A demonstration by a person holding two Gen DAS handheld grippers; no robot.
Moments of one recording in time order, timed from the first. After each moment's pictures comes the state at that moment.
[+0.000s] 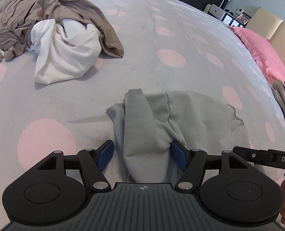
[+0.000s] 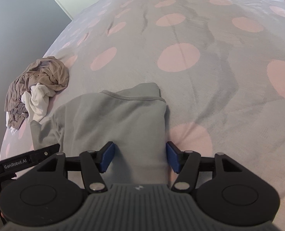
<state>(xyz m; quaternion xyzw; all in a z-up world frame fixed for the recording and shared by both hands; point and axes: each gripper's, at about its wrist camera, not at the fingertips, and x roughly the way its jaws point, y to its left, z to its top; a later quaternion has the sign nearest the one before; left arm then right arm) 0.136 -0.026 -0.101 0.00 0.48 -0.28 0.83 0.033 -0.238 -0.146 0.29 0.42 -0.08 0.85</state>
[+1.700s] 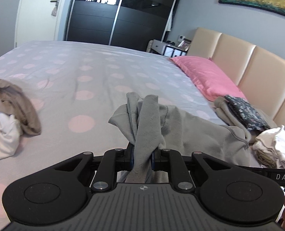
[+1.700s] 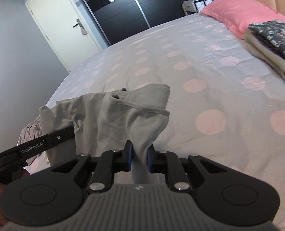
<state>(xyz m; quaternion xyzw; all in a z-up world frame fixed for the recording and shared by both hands) 0.058 -0.123 0.001 0.00 0.31 -0.42 0.85 -0.112 -0.274 -0.041 0.28 0.27 -0.17 0.90</state>
